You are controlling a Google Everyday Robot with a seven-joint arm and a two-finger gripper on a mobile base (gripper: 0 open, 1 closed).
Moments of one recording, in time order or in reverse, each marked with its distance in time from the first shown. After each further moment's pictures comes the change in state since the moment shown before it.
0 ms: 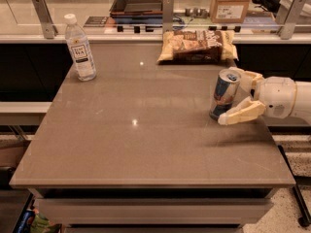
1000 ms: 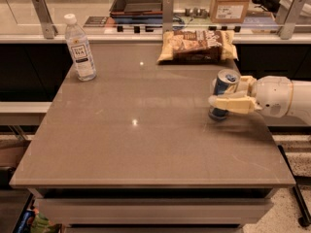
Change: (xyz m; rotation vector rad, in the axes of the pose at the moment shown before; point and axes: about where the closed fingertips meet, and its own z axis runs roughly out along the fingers) arm -0.003 0.002 0.007 -0.014 -0.002 -0.003
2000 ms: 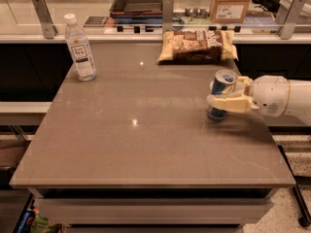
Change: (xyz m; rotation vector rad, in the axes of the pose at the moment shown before) arm -0.001 0.001 0.005 -0.009 -0.002 -0.002
